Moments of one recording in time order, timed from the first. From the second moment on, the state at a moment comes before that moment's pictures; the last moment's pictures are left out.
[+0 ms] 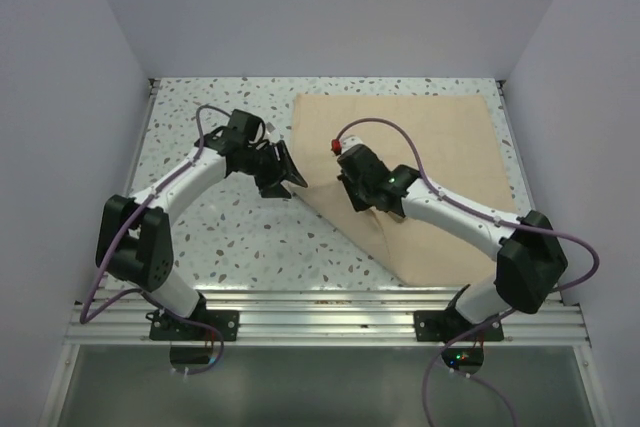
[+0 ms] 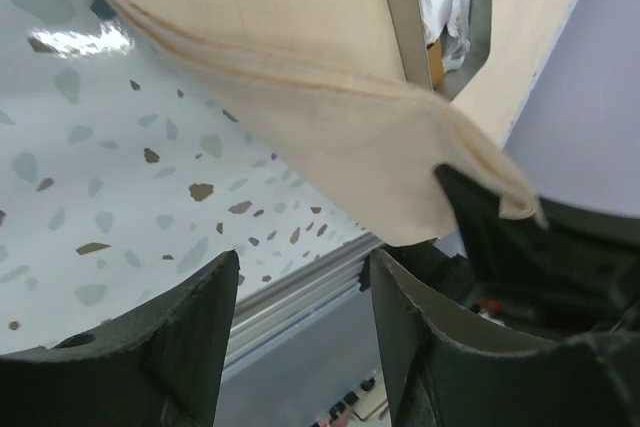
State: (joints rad) left arm -0.36 1.60 1.16 -0.61 0.58 -0.82; right arm 0.86 1.50 1.12 -0.56 0.31 0.23
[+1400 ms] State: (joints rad) left arm -0.21 1.64 1.22 -0.72 0.42 -0.61; right arm 0.14 1.93 1.52 -0.66 0.16 0.16
